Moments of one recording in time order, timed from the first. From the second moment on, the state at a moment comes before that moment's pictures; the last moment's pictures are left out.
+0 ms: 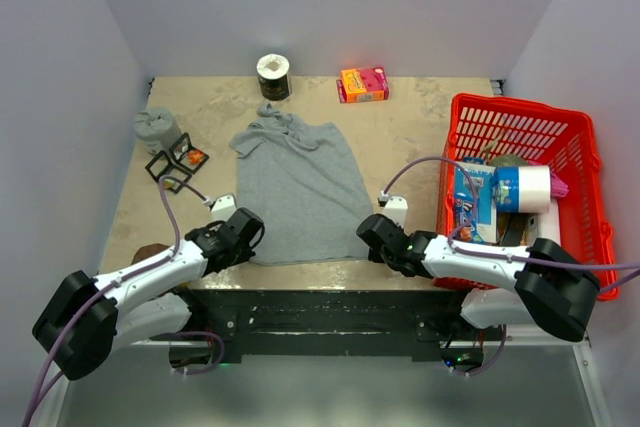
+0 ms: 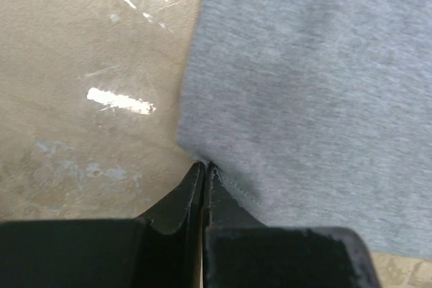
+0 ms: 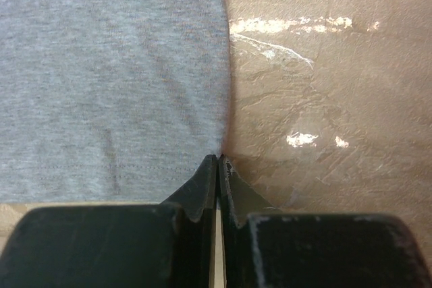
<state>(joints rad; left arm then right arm) -0.69 1.07 0.44 -0.56 -0.44 -0.95 0.95 1.26 0.51 -0.28 0.49 0.90</state>
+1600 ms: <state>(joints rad) -0.60 1.11 1.60 -0.14 -0.46 -0.03 0.90 1.17 1.76 -0.29 0.70 0.16</state>
